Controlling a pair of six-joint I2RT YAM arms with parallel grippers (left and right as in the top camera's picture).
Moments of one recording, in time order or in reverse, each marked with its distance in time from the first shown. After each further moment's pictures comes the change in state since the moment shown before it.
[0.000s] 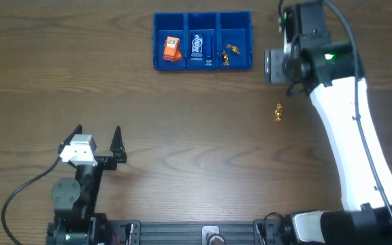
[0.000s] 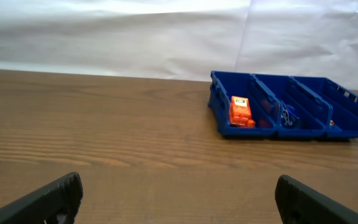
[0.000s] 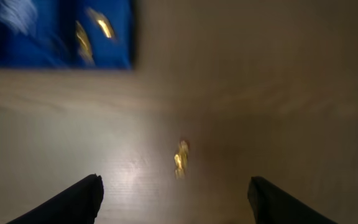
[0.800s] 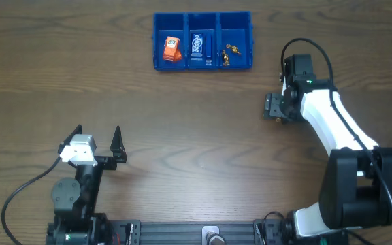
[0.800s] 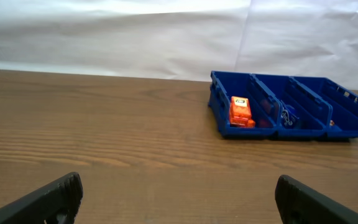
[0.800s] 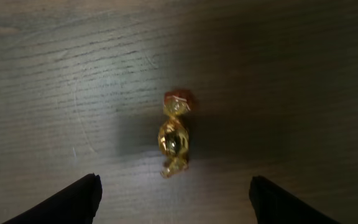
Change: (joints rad) left arm 0.000 0.000 0.000 0.000 0.000 0.000; right arm -0.147 0.130 -0.541 0.422 -0.148 0.043
